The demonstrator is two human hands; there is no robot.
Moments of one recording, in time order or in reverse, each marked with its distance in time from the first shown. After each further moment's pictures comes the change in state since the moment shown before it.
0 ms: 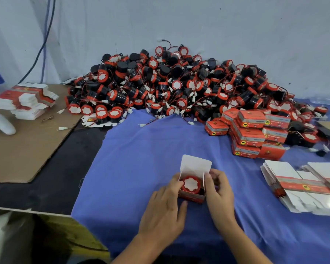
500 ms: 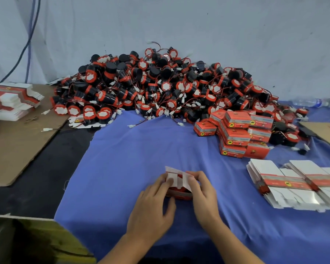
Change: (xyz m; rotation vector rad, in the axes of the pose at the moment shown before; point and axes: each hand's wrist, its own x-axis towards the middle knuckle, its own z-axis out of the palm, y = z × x) left_hand 0.008 -0.002 0.002 -0.062 -0.009 -0.076; right_hand -0.003 0.002 -0.002 -0.002 -0.171 -0.026
